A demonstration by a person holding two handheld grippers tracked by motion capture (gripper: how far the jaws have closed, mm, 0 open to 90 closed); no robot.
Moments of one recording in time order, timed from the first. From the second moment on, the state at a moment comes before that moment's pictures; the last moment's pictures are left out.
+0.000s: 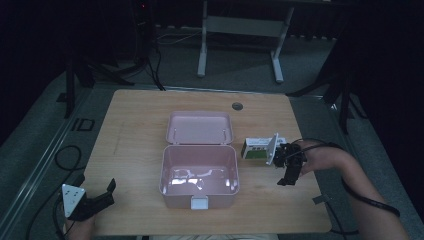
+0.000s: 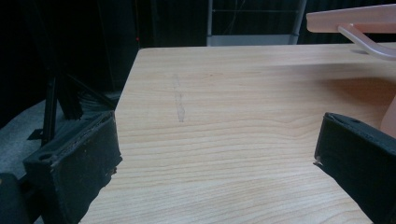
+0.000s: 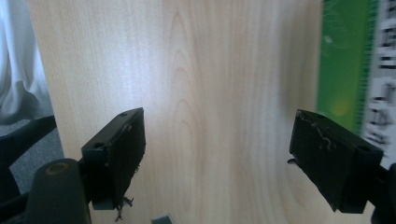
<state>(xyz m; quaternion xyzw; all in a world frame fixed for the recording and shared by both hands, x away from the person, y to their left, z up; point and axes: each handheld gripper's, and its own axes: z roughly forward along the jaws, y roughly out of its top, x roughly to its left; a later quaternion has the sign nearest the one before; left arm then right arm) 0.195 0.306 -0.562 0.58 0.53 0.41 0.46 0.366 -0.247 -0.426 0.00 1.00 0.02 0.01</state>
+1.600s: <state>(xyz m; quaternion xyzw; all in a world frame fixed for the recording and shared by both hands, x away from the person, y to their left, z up) 0.195 0.306 -0.562 0.58 0.53 0.41 0.46 0.481 -0.220 -0.449 0.01 1.00 -0.02 0.02</state>
